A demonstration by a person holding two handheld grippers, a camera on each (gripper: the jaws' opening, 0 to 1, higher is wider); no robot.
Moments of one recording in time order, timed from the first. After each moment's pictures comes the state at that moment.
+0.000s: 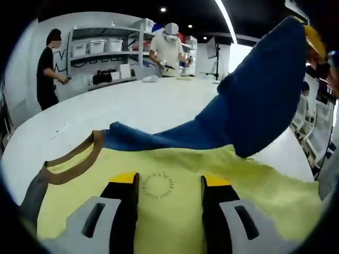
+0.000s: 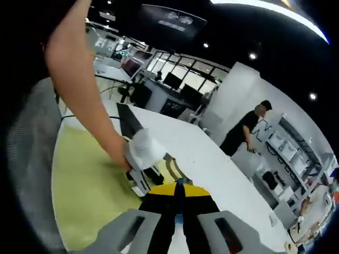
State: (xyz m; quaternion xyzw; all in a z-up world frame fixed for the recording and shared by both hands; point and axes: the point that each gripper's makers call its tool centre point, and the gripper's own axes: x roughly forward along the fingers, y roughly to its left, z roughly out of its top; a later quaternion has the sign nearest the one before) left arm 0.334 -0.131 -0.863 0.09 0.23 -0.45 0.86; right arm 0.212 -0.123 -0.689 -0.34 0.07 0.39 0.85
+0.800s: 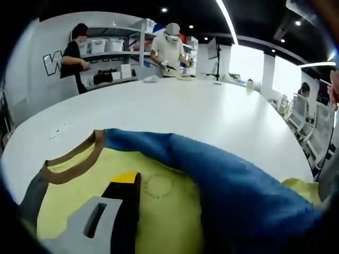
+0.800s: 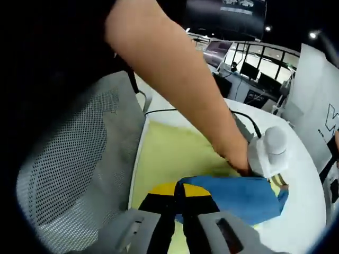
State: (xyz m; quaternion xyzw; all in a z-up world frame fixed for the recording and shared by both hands) left arm 0.336 -0.129 -0.863 0.09 0.23 -0.45 0.86; right arm 0.108 -0.054 -0.790 -0.30 0.24 0.60 0.70
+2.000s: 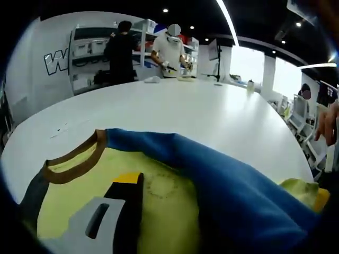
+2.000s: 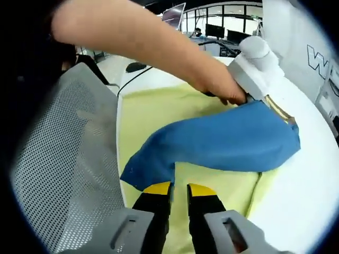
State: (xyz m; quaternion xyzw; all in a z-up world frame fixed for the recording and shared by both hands) left arm 0.338 -0.127 -0.863 0.09 0.23 -0.45 0.86; right arm 0.110 -0.087 -0.855 -0.24 0.38 0.52 0.73
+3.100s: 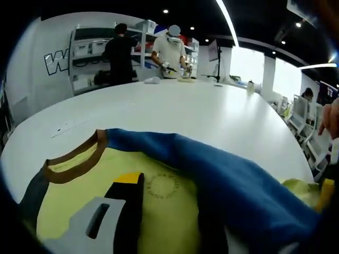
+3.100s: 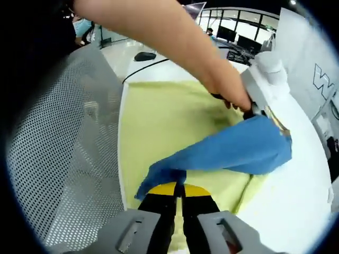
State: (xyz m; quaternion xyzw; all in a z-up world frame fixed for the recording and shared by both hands) left arm 0.339 -0.127 -0.863 0.08 0.23 -0.45 0.86; right arm 0.117 -0.110 -0.835 -0.31 0.34 0.49 0.74
